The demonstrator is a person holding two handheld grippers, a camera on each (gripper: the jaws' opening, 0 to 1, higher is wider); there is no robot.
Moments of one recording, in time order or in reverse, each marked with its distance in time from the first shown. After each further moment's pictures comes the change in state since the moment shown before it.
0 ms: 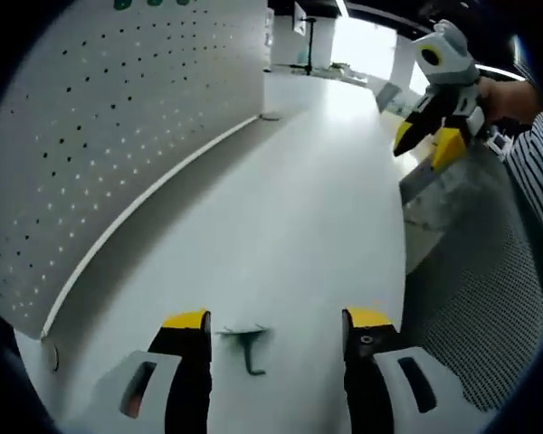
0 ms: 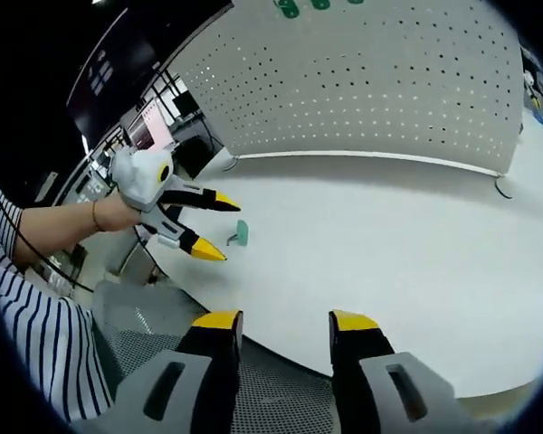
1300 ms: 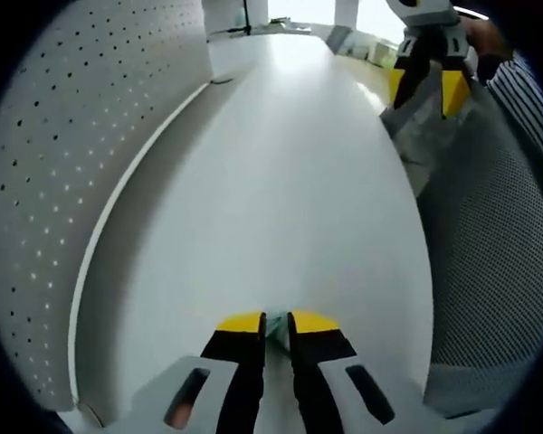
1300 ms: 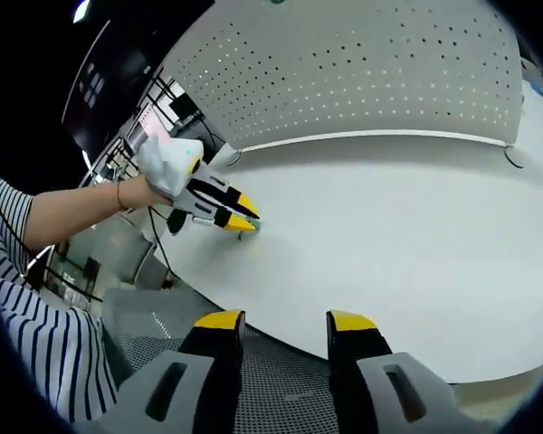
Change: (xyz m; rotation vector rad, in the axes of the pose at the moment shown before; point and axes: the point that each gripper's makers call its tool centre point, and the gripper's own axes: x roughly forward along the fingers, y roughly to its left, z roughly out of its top) left arm 0.021 0.018 -0.017 0.268 0.198 -0.096; right arm 0.013 0.016 -0.014 0.089 0.030 0.051
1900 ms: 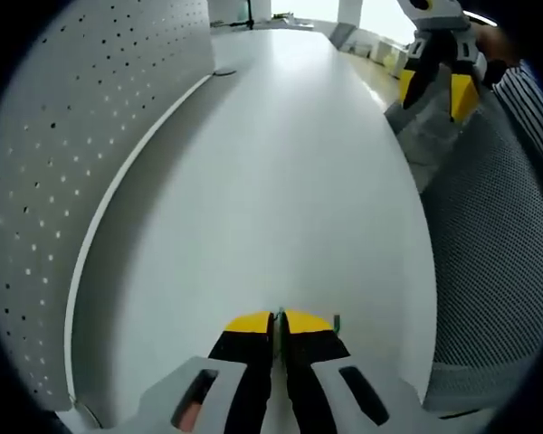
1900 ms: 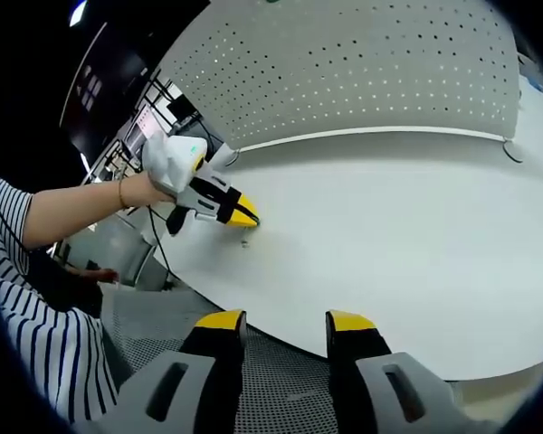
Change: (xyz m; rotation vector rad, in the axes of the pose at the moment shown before) left arm 0.004 0.006 -0.004 -0.024 0.019 -0.011; right arm 0.001 -0.002 0.000 0.017 0.002 -0.001
